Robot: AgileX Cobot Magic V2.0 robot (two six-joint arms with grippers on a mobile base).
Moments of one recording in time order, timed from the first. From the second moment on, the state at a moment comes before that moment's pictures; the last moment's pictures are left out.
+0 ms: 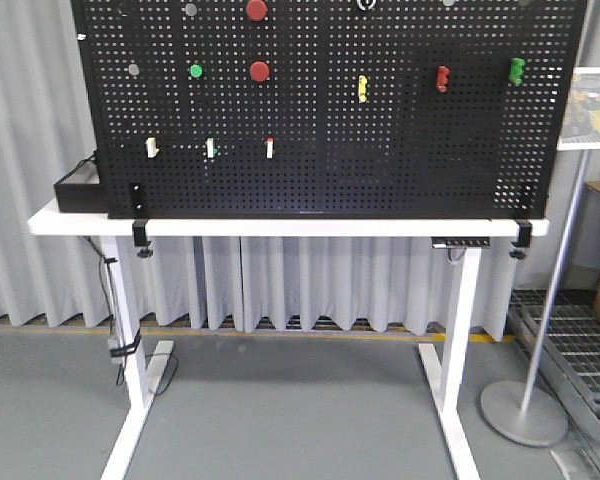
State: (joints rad) left arm -0.27 -0.01 0.03 -0.01 0.07 0.08; right arm -0.03 -0.01 0.03 0.02 0.21 0.09
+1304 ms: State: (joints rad) left arm -0.27 -0.01 0.03 -0.01 0.07 0.08; right arm -0.03 -0.01 0.03 0.02 0.21 0.09
